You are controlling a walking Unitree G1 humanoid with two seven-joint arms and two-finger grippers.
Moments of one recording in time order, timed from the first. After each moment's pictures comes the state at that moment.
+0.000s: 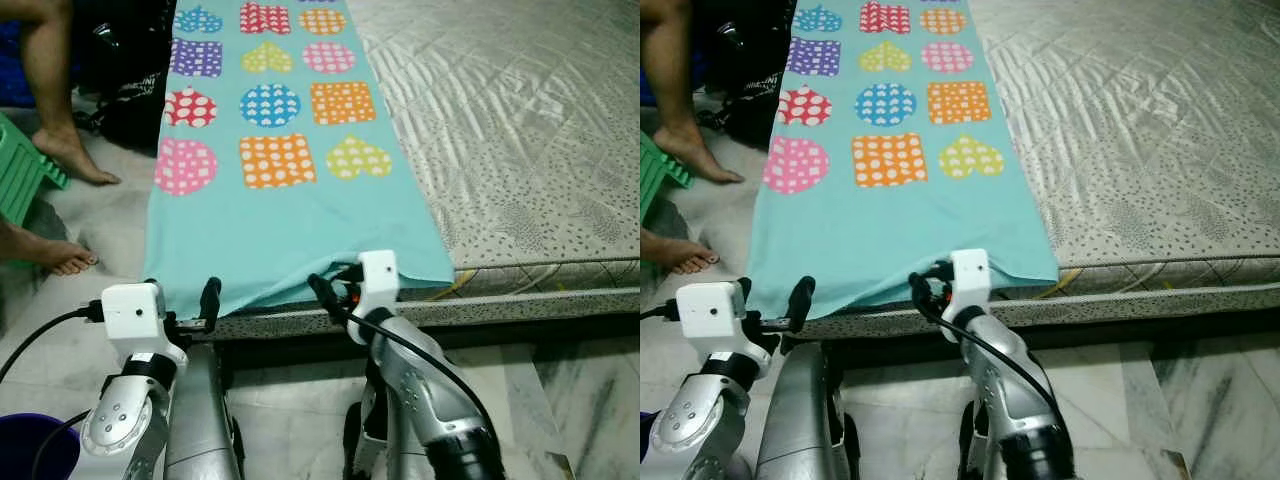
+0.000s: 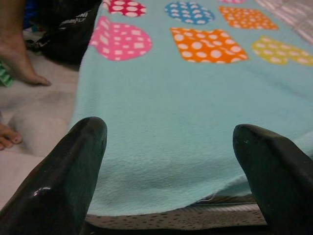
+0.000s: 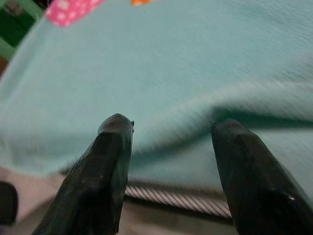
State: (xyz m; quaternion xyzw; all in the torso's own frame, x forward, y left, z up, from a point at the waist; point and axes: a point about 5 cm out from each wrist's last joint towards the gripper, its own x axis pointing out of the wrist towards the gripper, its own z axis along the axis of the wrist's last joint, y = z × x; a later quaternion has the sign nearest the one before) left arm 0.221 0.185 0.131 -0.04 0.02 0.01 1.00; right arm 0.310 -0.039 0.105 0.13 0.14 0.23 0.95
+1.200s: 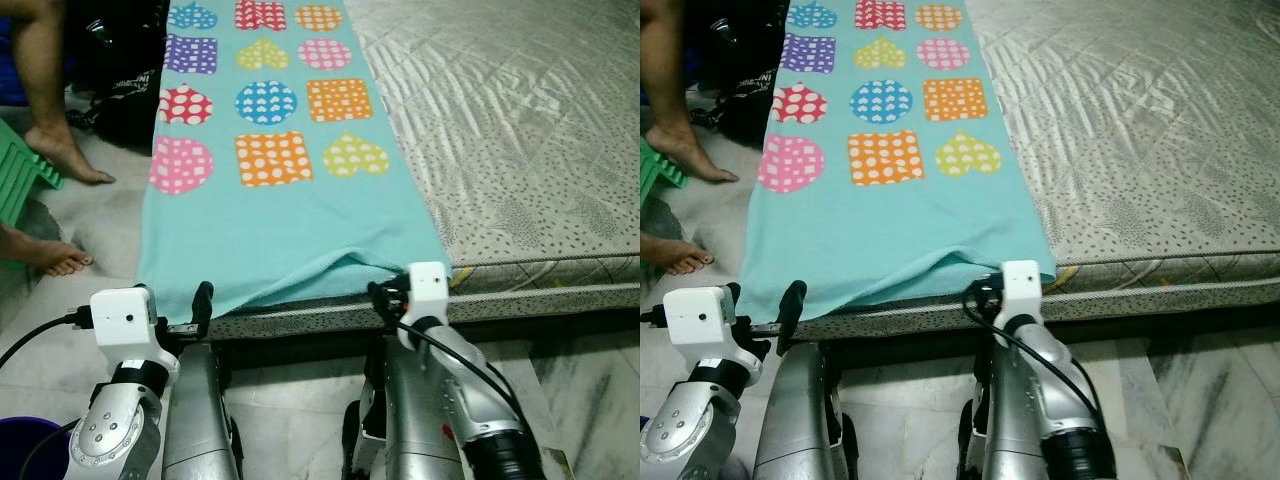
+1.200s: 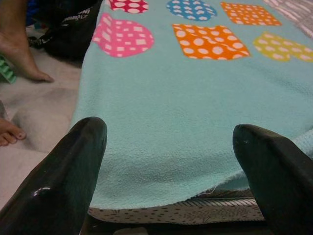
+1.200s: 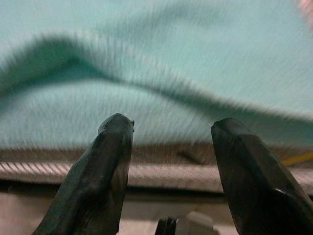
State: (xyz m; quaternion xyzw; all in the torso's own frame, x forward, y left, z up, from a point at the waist) left arm 0.216 0.184 0.135 -0.04 0.03 0.02 1.00; right arm 0.305 -0.133 0.089 0.03 0.13 0.10 0.99
